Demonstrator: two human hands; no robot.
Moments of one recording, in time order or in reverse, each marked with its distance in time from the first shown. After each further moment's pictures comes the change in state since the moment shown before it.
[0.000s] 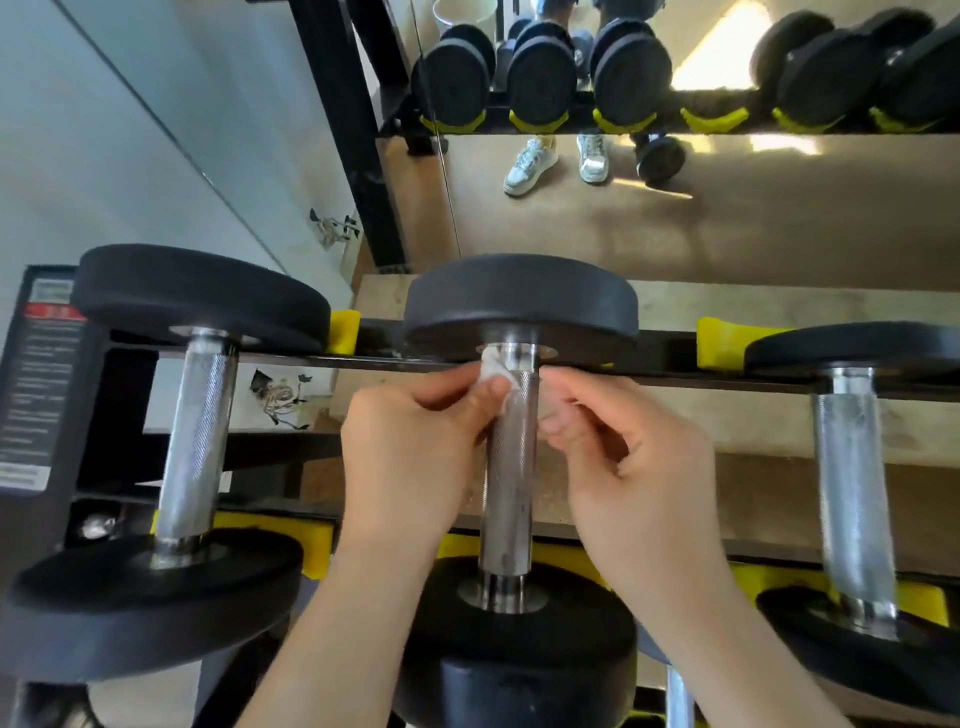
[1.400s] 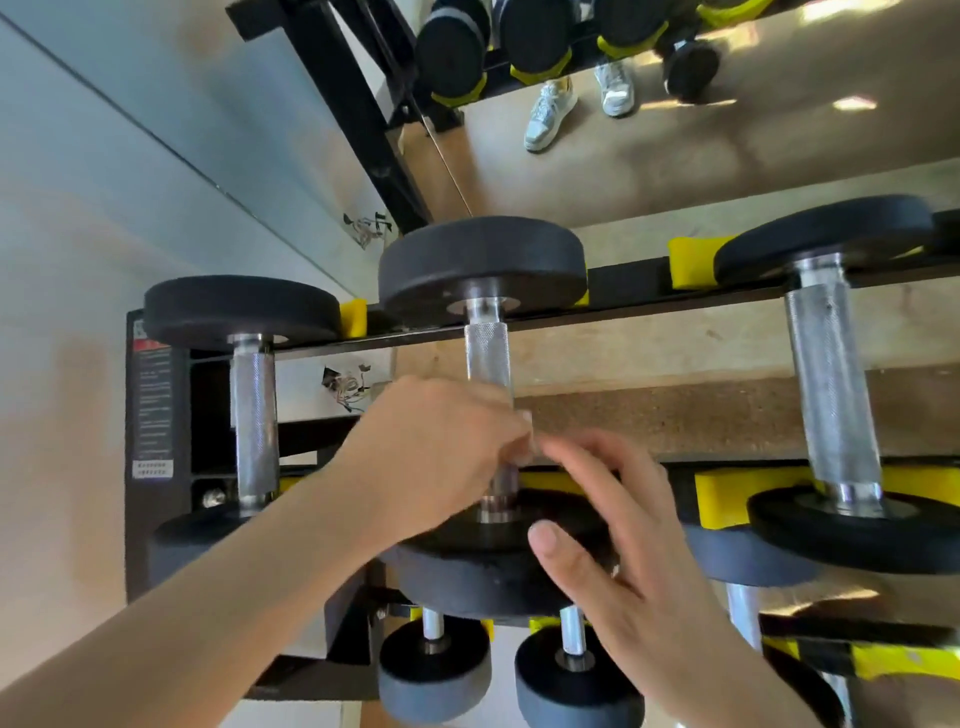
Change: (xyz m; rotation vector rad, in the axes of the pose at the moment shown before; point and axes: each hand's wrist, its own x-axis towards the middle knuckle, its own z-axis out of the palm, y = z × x) left_hand -0.014 0.018 -0.015 1.236 -0.631 0.972; right_hand -0.093 0.005 -0.033 0.225 -0.327 0.182
